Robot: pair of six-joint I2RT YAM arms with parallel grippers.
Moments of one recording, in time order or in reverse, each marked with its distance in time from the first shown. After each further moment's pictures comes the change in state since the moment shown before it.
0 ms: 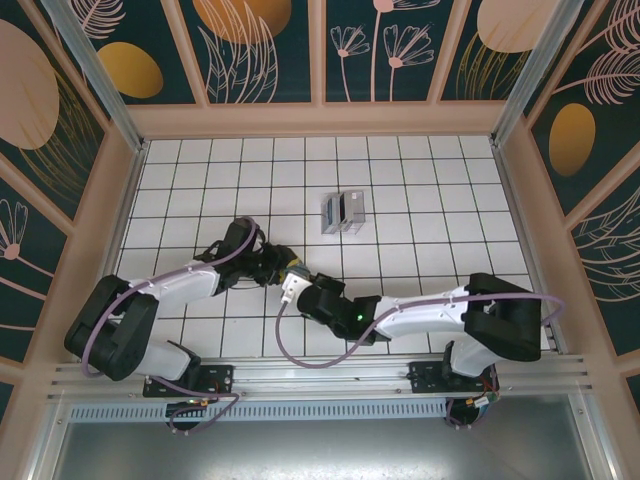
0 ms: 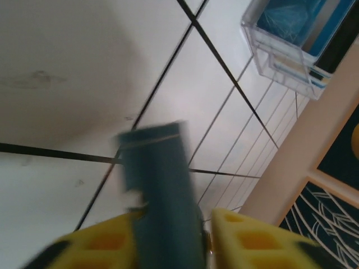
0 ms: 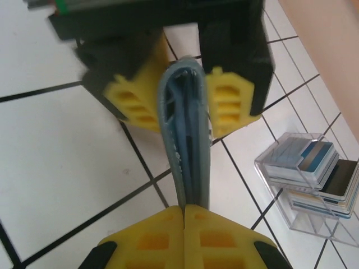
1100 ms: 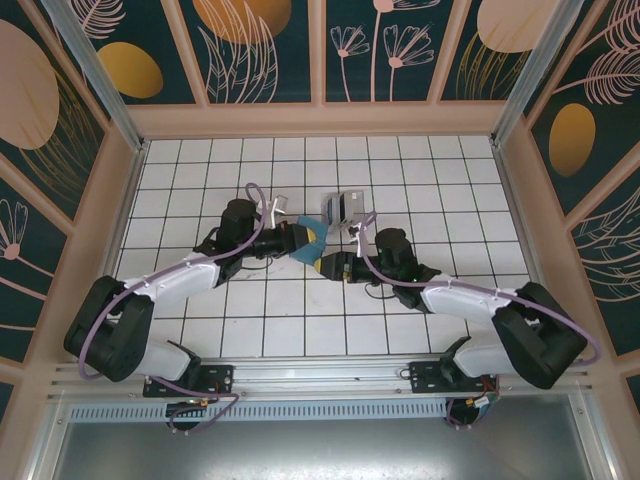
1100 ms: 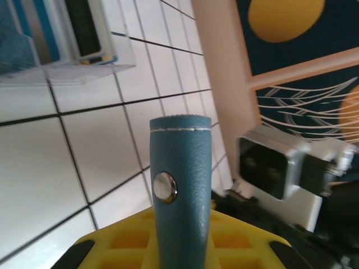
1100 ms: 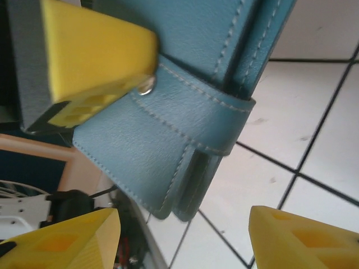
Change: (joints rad) left arm -0.001 -0.012 0.070 0.286 0.211 0.488; right arm -0.605 -0.211 -0.246 0.369 -1.212 1.102
